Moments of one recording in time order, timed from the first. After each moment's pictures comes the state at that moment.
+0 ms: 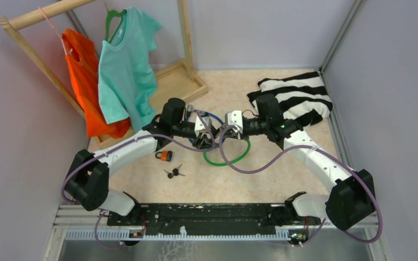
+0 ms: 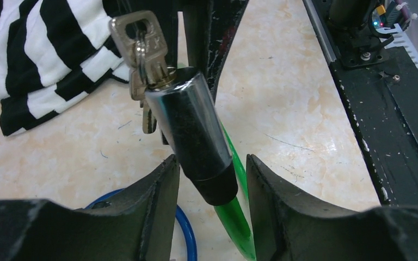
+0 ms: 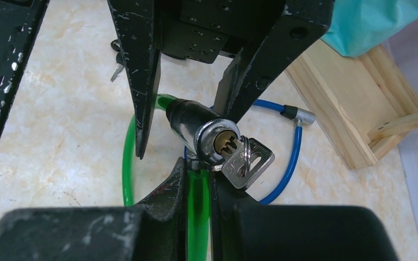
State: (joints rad) left arm -0.65 1.46 0.93 0.08 0.96 0.53; right arm 0.49 1.24 0.96 -0.32 -0.91 -0.88
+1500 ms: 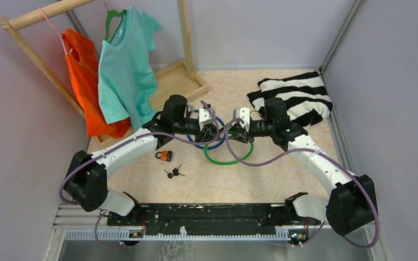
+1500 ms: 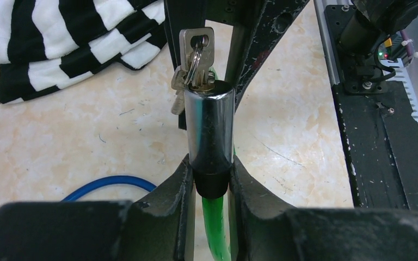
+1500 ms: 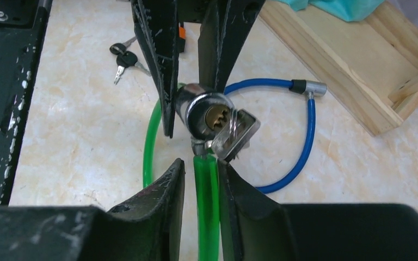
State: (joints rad) left arm -0.66 1.45 1.00 0.02 0.83 0.36; right arm 0.41 1.20 0.86 -0.21 -0.95 -0.71
